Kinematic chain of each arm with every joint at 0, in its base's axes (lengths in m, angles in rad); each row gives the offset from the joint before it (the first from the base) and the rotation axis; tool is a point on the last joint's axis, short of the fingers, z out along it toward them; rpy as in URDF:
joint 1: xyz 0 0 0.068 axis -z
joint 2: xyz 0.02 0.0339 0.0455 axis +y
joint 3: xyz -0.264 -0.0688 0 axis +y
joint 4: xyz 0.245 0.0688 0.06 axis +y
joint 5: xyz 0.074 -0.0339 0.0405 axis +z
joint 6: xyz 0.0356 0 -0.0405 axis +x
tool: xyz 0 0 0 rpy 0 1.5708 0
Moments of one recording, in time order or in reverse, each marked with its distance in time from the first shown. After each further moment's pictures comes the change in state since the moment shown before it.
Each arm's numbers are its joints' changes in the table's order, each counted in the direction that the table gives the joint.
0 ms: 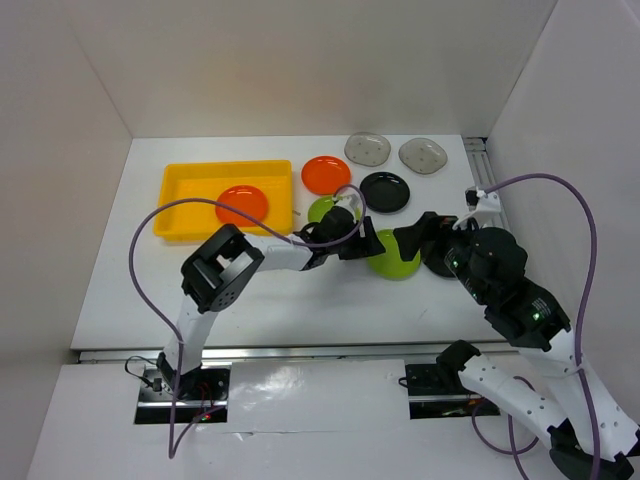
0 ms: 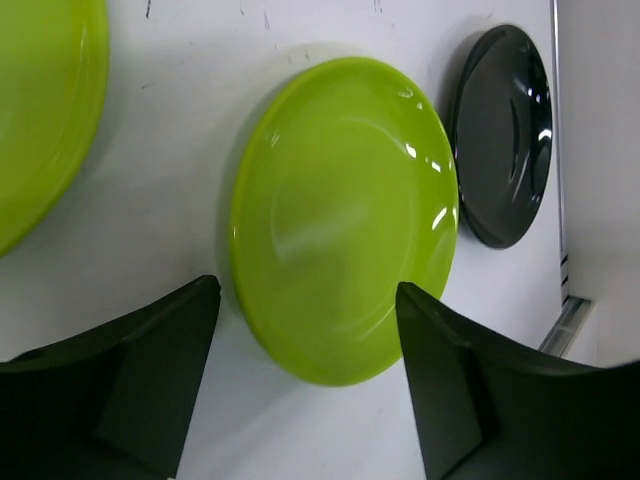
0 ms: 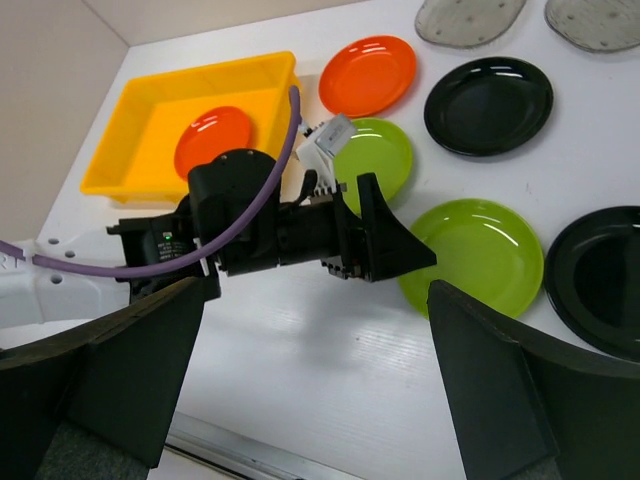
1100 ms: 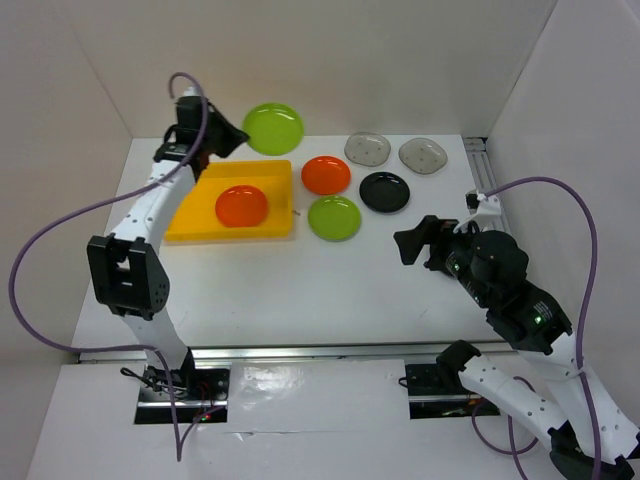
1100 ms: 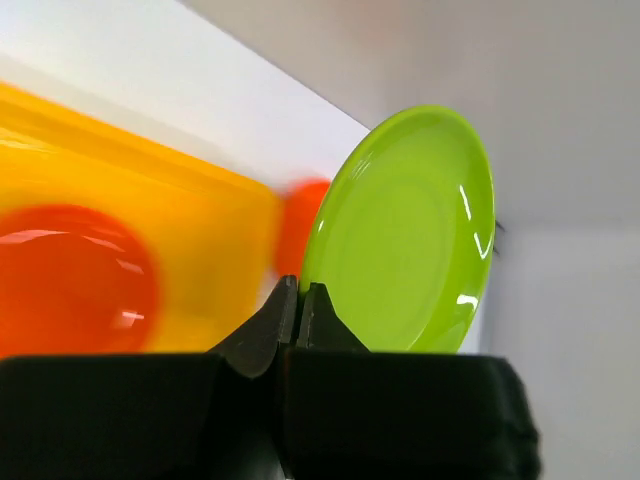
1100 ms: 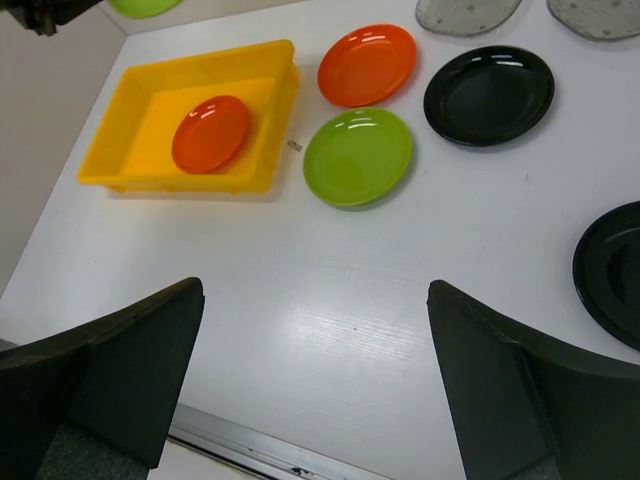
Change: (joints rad) left arm -0.618 -0.345 -0.378 0.587 0.026 0.035; right arm 0.000 -0.020 0.003 0.032 0.003 0.000
